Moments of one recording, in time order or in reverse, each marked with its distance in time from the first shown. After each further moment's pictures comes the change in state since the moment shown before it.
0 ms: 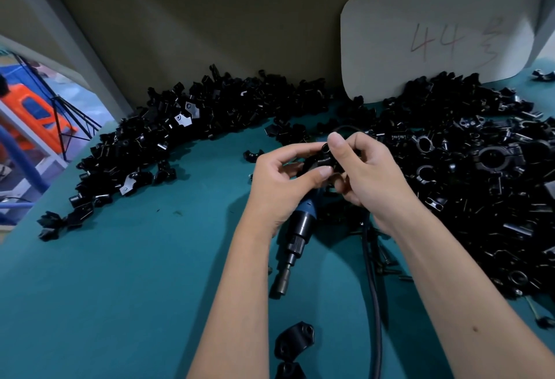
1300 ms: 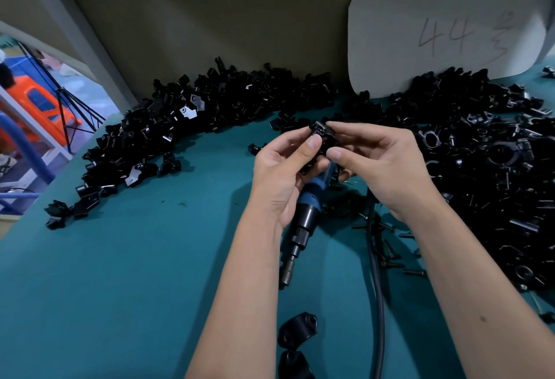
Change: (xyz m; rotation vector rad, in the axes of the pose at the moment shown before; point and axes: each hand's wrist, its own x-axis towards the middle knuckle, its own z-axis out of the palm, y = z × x) left_hand -0.001 0.016 0.014 -0.510 0.221 -0.219; right_hand 0.005 0.002 -0.014 0.059 -0.141 -0.300
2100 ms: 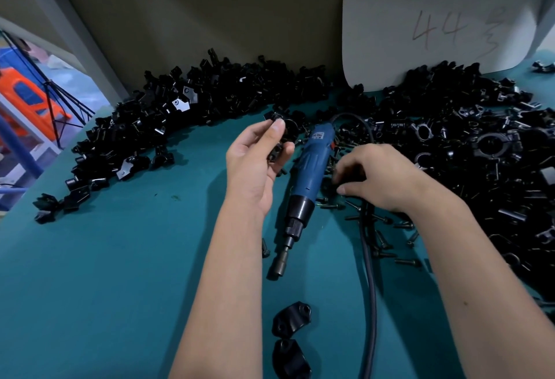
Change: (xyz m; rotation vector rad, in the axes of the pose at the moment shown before) left_hand 0.008 0.009 -0.020 0.009 0.199 0.045; right_hand 0.001 0.001 -0.021 -1.083 -0.334 0.249
